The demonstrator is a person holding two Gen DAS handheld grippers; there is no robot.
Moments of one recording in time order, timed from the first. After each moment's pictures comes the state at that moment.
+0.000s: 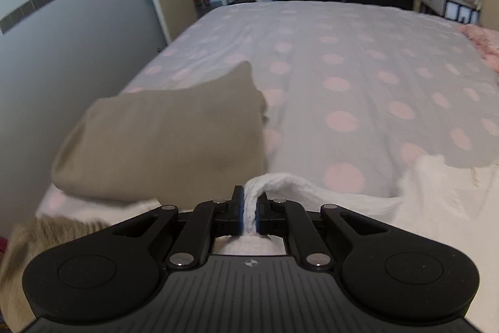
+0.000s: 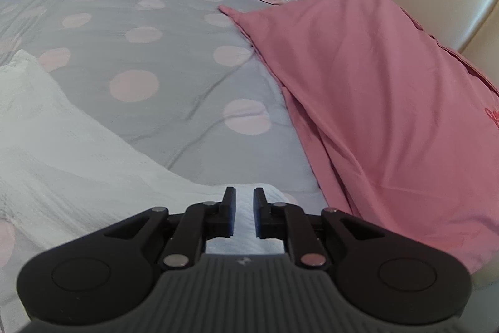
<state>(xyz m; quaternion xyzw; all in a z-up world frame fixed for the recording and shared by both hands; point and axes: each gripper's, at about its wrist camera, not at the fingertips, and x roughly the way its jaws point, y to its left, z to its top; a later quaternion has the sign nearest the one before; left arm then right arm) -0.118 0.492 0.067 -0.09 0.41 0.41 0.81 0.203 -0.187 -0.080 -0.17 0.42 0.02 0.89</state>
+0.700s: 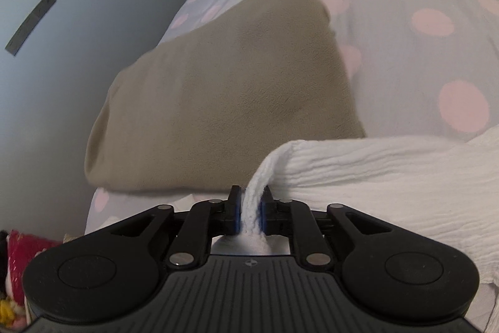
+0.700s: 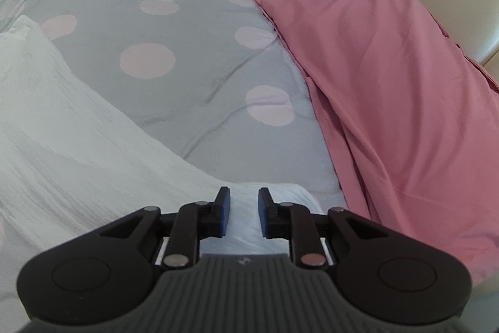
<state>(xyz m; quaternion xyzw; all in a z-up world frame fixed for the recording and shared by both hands) -0.083 0.553 -0.040 0.01 0.54 0.44 0.72 0.221 -0.161 -0.106 -0.20 0.45 0.03 0.87</state>
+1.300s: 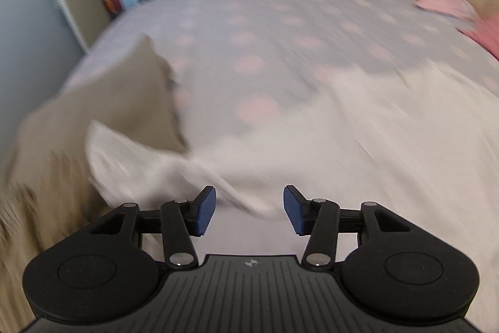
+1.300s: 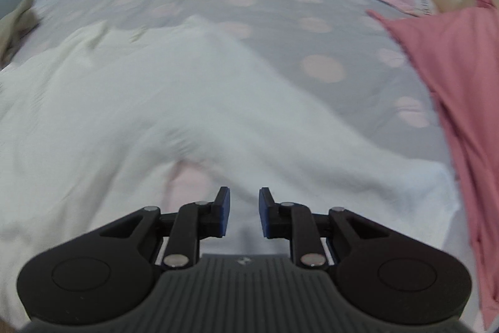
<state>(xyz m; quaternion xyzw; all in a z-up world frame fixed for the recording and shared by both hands) -0.159 0.378 -0.015 -0.04 0.45 0.22 0.86 0.090 -0.080 -0.088 -0.15 0.46 0.25 0.84</state>
